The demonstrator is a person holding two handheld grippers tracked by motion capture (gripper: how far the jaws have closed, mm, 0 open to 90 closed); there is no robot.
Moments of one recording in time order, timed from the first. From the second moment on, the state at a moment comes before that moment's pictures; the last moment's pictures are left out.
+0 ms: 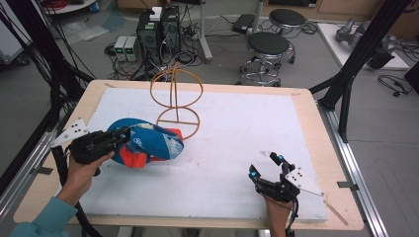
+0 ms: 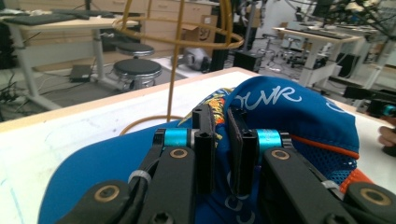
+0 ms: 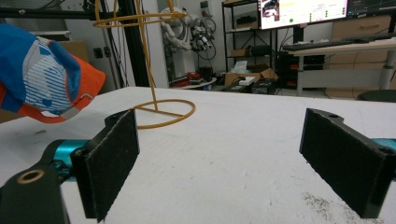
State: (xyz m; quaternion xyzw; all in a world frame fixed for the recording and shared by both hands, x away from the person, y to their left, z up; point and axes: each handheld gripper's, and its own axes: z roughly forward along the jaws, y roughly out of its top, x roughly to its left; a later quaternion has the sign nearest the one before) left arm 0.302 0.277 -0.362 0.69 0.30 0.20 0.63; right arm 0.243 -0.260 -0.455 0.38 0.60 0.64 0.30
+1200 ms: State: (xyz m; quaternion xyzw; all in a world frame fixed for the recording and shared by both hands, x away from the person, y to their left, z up) left arm 0.336 0.255 -0.243 0.66 0.27 0.23 0.66; right arm 0.243 -0.260 -0.455 0.38 0.60 0.64 0.30
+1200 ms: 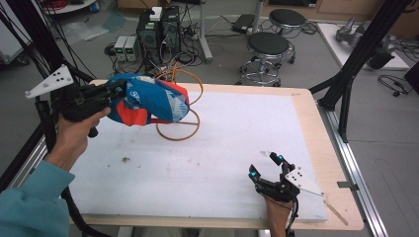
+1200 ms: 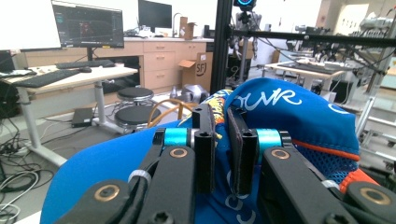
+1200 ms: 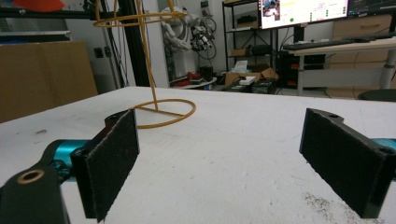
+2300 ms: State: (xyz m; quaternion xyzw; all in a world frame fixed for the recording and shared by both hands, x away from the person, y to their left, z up) left arm 0.433 0.188 -0.234 0.67 0.31 0.23 0.64; right arm 0.244 -0.261 -0.455 0.38 0.61 0.63 0.29
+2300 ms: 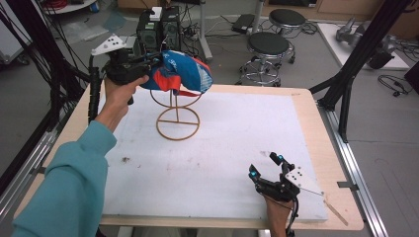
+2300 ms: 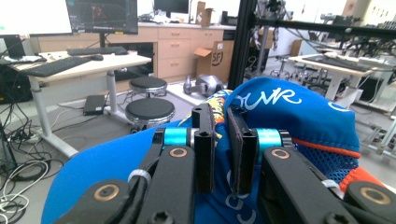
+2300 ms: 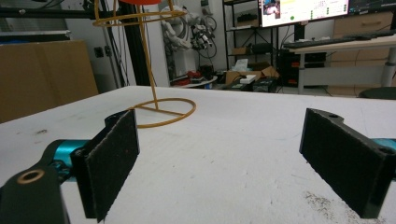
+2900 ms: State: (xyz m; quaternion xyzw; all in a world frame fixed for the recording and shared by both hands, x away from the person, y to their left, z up) left arm 0.450 0.179 -0.253 0.68 0.34 0.23 0.61; right arm 0.244 -0.261 -0.455 0.38 0.60 0.64 0.29
